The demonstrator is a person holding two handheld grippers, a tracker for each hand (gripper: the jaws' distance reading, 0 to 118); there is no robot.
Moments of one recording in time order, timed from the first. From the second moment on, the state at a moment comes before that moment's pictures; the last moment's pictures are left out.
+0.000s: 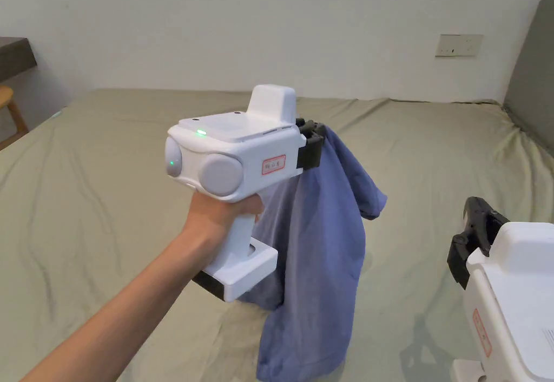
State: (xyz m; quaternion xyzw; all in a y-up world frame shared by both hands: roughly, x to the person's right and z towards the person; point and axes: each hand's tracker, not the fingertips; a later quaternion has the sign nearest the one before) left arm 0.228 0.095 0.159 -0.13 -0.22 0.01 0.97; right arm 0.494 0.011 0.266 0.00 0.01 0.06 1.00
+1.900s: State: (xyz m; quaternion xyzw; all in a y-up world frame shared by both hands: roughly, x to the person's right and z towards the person) left arm 0.120 -0.022 0.232 -0.13 0.02 -0.01 0.99; right arm 0.483 0.004 0.259 -0.02 0.00 0.04 1.00
